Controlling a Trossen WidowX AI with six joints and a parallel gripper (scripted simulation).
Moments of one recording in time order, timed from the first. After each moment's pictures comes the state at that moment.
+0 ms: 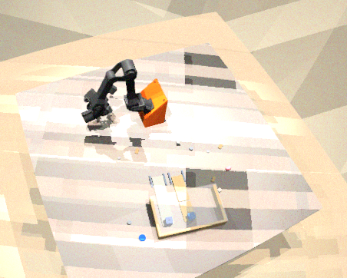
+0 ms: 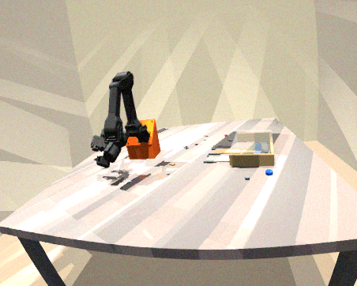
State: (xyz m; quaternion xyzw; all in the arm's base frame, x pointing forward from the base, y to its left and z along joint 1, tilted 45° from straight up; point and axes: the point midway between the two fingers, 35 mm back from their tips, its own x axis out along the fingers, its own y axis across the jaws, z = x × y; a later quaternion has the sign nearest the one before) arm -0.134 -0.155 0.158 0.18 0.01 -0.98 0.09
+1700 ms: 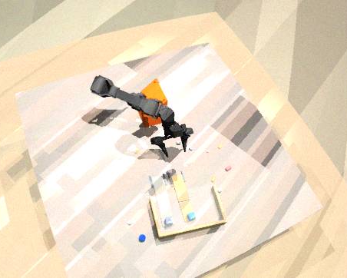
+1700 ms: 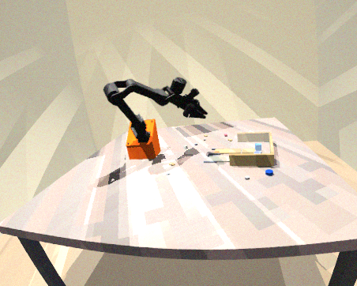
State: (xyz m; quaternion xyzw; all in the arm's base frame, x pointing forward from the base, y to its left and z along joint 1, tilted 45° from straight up) arm 0.314 0.106 0.077 -0.37 0.26 -0.07 0.89
